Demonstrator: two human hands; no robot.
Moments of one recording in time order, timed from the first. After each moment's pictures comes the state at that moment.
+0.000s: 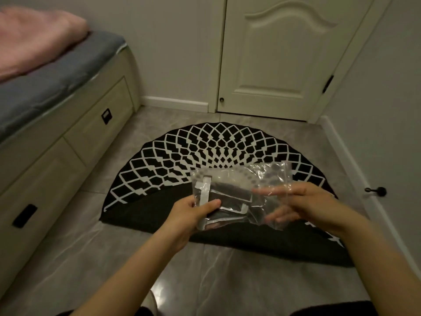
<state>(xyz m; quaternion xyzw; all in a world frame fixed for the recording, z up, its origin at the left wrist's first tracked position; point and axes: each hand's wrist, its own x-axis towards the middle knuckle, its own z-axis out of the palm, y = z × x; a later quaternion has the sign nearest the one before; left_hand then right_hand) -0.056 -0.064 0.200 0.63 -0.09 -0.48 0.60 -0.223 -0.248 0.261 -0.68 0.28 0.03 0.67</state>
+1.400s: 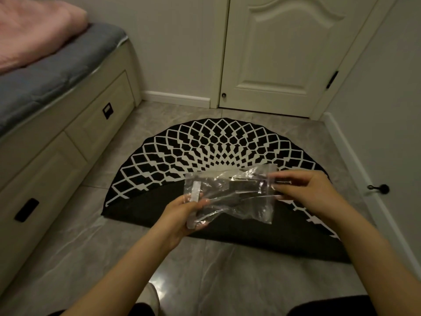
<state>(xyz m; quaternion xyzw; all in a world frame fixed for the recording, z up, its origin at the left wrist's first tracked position) -0.042 -0.050 0.182 0.60 0.02 -0.50 0.63 -0.208 -0.244 0.255 -0.76 0.32 -0.11 0.55</state>
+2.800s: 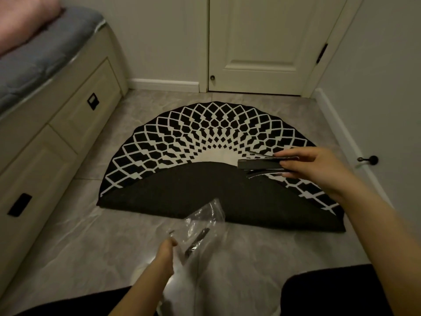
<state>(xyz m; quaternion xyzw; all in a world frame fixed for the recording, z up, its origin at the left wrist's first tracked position) -0.102 -0.008 0.071 0.70 0.27 -0.46 0.46 -0.245 -0.270 0.245 -0.70 0.37 -0.13 0.60</state>
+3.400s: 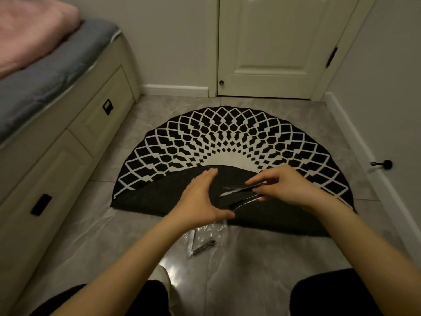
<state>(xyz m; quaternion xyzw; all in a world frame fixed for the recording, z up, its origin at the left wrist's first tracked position) -0.077 -0.056 0.199 0.83 -0.41 -0.26 0.26 -0.207 -0.223 0.229 -0.81 0.28 0.03 0.51</state>
